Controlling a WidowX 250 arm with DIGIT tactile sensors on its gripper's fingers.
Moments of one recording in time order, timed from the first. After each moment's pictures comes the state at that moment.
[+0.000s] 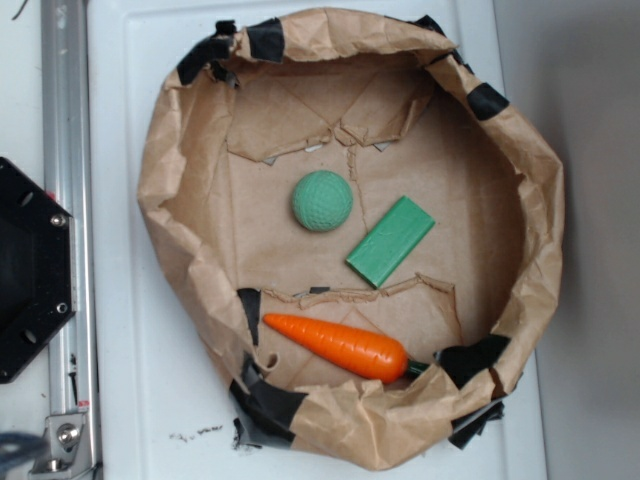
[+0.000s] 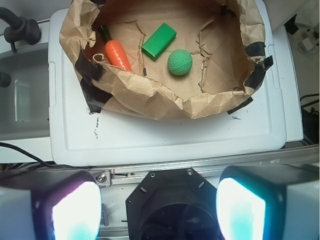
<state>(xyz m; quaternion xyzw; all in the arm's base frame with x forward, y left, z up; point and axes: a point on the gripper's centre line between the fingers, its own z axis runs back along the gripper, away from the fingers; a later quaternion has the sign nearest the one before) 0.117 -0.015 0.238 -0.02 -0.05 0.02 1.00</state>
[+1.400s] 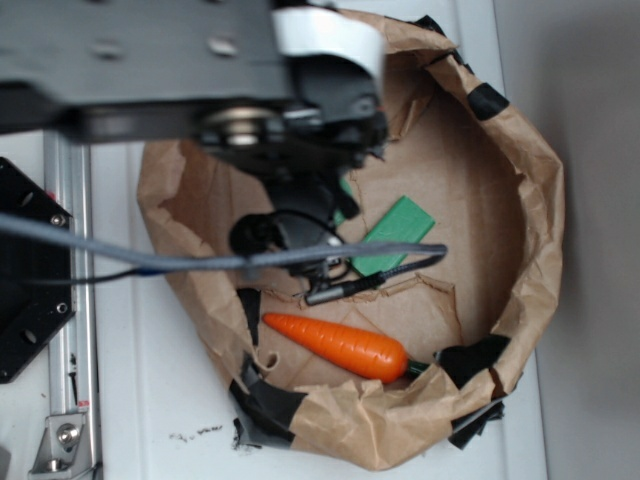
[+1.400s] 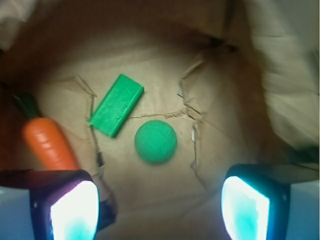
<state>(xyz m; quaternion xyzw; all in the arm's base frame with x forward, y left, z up) 0.246 0.028 0.113 0.01 -0.04 0.07 1.00</state>
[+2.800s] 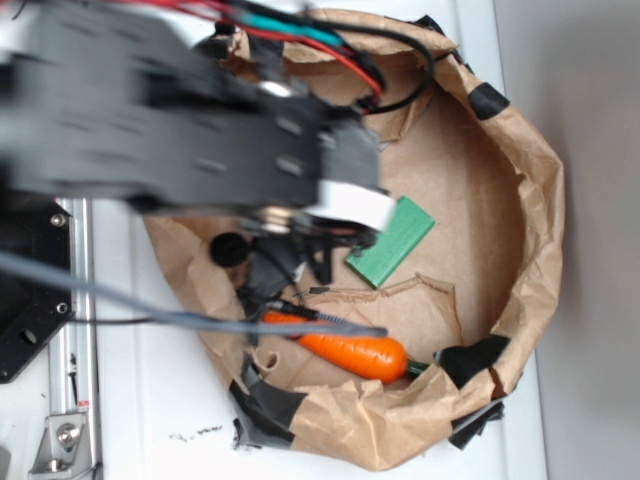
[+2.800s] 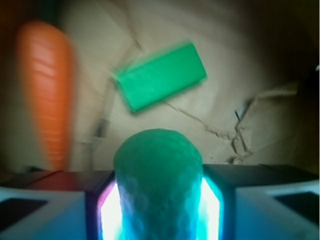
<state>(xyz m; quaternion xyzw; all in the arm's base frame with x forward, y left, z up) 0.238 0.008 0.114 0.02 -0.07 -0.19 0.98</state>
